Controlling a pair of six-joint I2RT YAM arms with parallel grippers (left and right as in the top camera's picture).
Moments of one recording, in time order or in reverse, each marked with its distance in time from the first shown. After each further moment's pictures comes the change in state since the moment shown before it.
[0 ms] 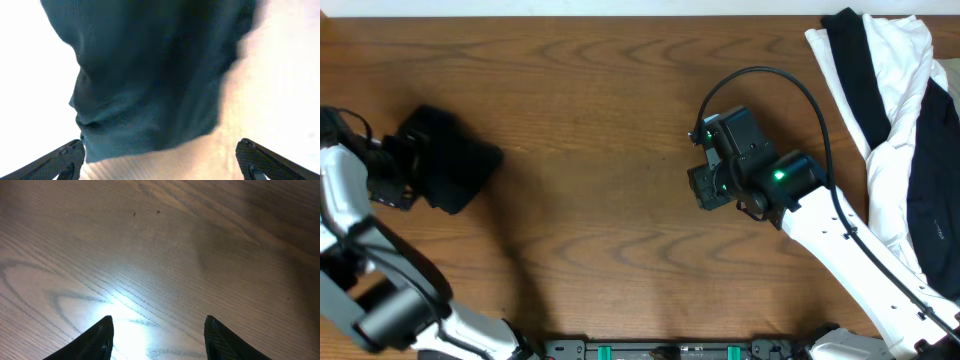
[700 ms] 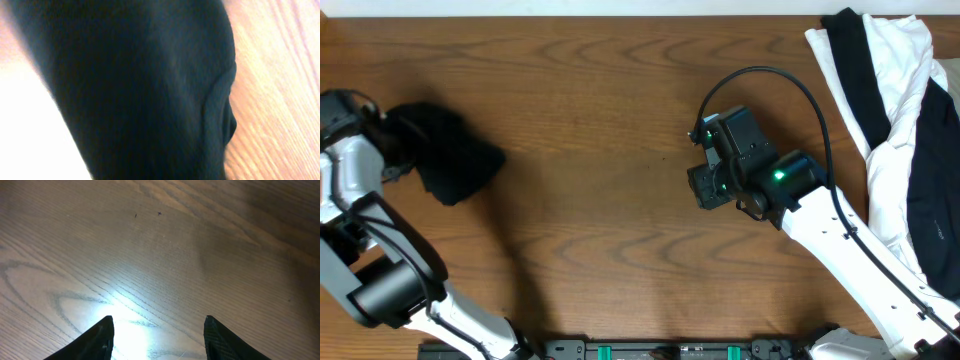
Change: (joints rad) left arm -0.040 0.134 0.000 0.270 -0.084 0.174; right arm 0.000 0.000 0.000 0.006 -0.005 0.000
